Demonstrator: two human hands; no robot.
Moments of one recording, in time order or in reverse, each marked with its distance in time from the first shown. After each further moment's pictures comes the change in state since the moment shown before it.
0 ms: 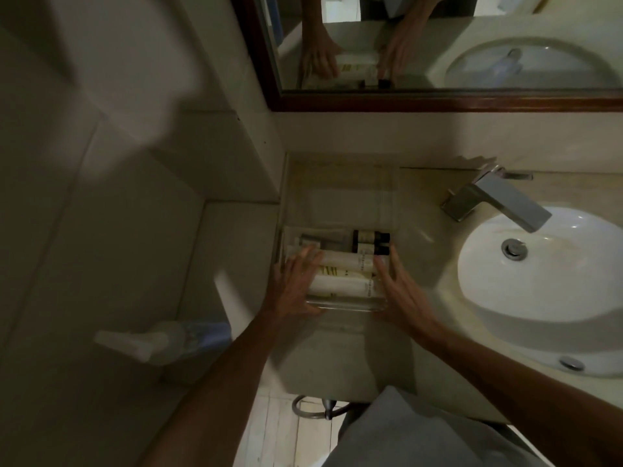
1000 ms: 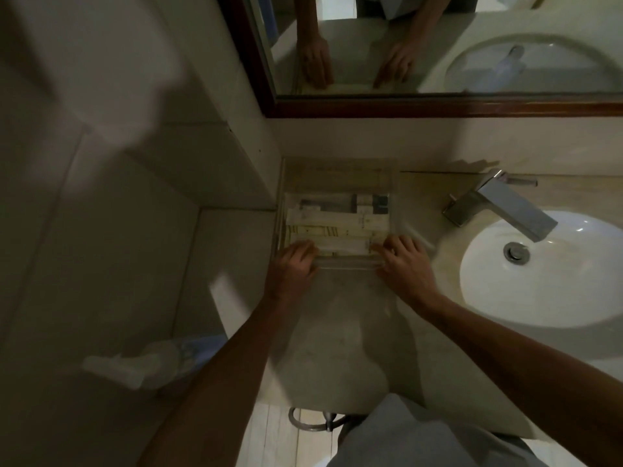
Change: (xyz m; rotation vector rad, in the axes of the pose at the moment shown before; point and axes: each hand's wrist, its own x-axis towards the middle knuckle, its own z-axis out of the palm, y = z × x) left_hand 0.039 -0.004 -0.021 -0.059 0.459 0.034; right_hand 0.060 0.014 -0.035 -0.317 0.214 -0.078
